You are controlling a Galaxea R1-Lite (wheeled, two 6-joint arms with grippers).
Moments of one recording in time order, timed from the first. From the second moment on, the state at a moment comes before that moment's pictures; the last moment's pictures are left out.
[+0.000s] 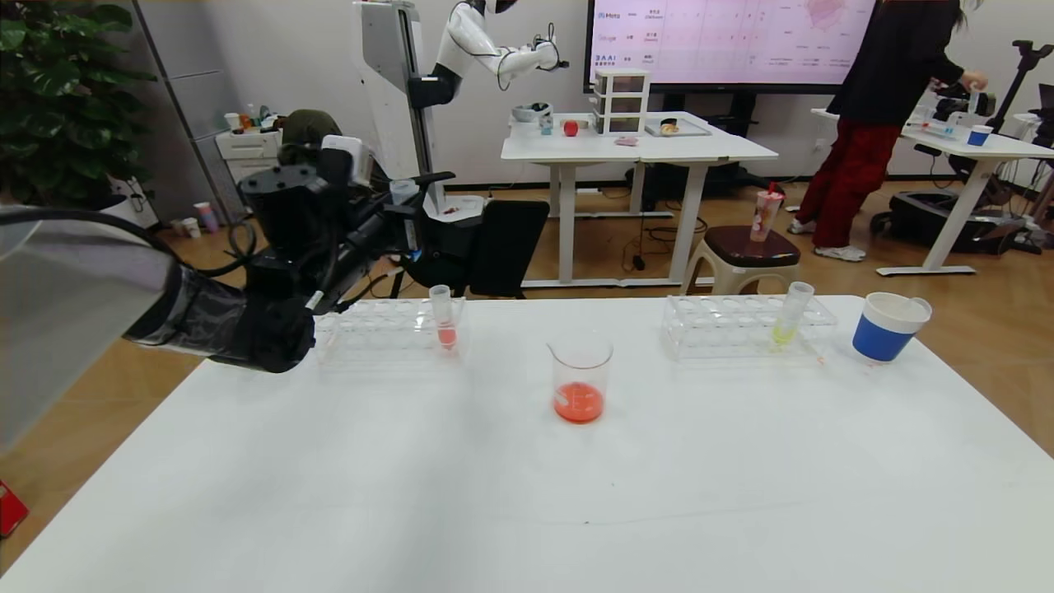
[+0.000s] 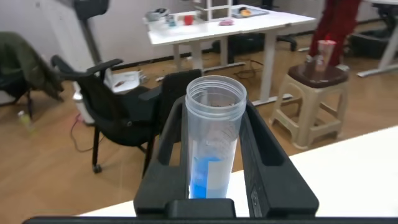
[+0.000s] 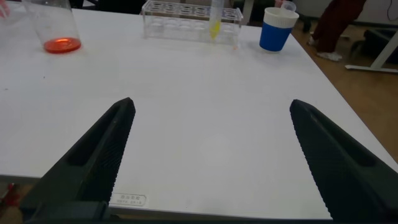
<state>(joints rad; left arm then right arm) -0.24 2.10 -1.27 -1.00 0.00 0.09 0.00 0.00 0.00 0.00 0.02 -0.06</state>
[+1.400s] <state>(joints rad) -0.42 2.38 -1.35 -1.28 -0.71 1.08 0.00 0.00 0.00 0.00 0.02 -0.06</state>
